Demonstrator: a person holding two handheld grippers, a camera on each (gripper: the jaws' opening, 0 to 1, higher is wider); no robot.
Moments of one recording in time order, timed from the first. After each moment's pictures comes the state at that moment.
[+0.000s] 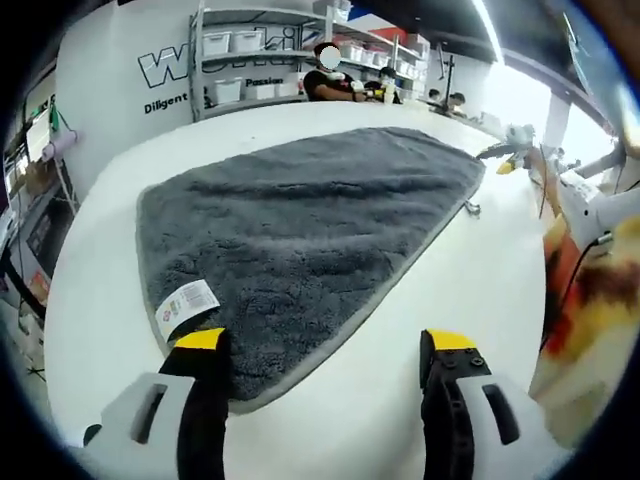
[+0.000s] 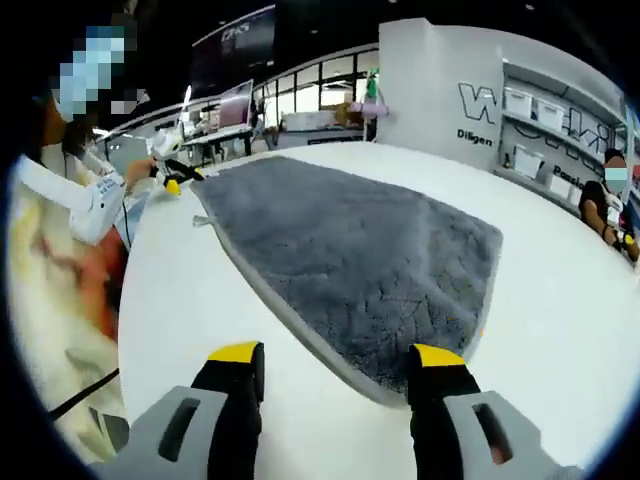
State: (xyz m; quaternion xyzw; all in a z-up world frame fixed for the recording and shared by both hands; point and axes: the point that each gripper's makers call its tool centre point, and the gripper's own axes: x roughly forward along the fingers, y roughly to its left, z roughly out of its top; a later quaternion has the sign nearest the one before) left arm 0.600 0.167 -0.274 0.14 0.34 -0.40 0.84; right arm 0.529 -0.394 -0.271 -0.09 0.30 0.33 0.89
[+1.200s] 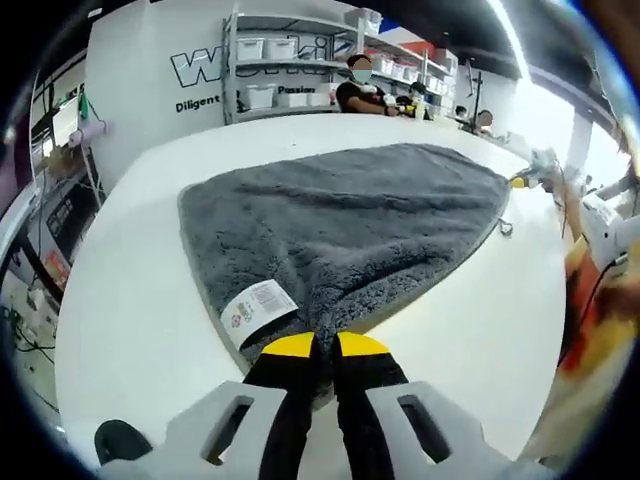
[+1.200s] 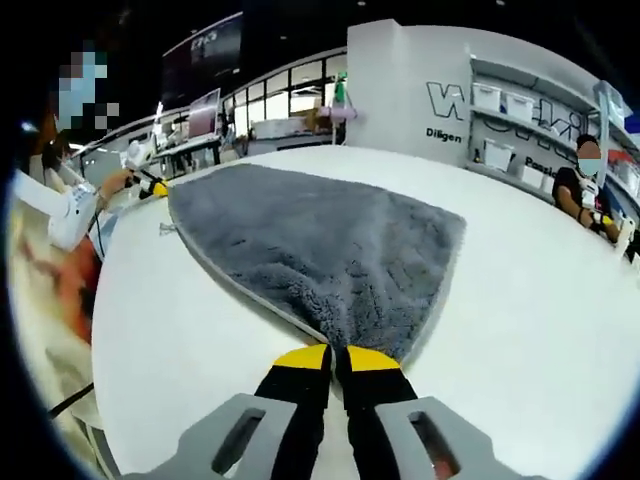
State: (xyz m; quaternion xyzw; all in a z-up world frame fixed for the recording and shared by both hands) left arm 0.620 0.194 -0.269 0.11 0.33 -0.34 0.87; right arm 0.546 -0.416 -0.278 -0.08 0.28 0.27 0.92
